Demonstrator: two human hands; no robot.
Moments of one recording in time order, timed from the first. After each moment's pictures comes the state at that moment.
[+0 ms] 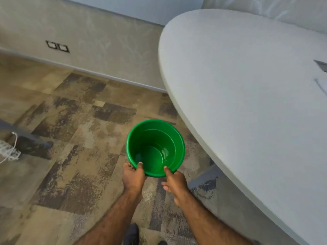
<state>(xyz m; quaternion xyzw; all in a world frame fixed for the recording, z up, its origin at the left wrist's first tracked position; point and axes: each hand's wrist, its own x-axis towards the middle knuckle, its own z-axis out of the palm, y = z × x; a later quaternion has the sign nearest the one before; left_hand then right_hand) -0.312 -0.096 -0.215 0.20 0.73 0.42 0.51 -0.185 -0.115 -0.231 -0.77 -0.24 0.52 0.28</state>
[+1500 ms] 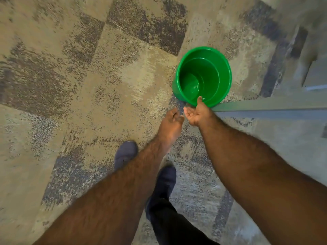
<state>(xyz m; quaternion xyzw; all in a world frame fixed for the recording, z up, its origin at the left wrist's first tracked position) -0.233 -0.136 -0.720 0.20 0.62 0.20 0.73 -0.100 -0.070 -0.800 -0.72 0.19 0.57 0.34</state>
